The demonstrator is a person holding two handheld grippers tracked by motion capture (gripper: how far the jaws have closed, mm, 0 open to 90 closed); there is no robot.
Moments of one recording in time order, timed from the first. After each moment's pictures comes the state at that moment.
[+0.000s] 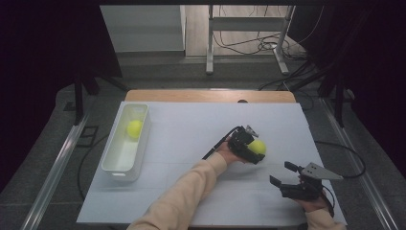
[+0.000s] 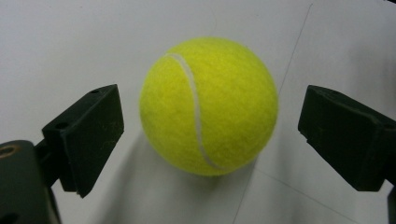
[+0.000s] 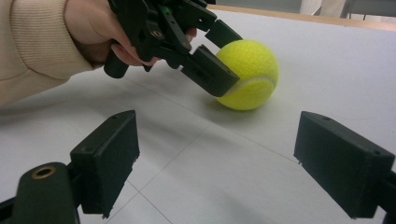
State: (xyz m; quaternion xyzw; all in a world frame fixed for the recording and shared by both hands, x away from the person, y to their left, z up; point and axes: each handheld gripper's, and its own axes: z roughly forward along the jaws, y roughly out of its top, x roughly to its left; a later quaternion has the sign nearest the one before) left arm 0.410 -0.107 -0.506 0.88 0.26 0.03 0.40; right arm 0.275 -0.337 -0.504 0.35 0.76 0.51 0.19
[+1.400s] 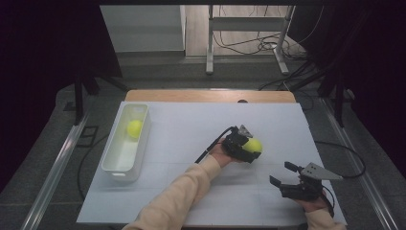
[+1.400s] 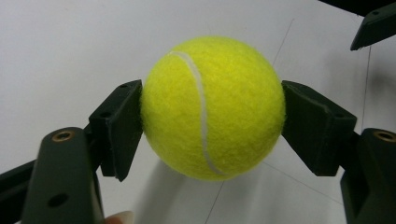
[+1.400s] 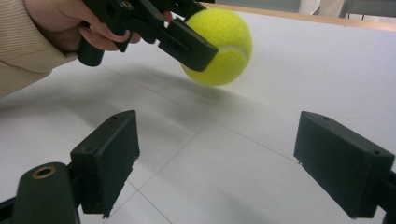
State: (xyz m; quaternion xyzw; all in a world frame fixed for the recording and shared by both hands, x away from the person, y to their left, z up) left arm 0.389 -0.080 -0.488 0.87 0.26 0.06 0.42; right arm 0.275 -0.337 -0.504 0.35 0.76 0.51 0.19
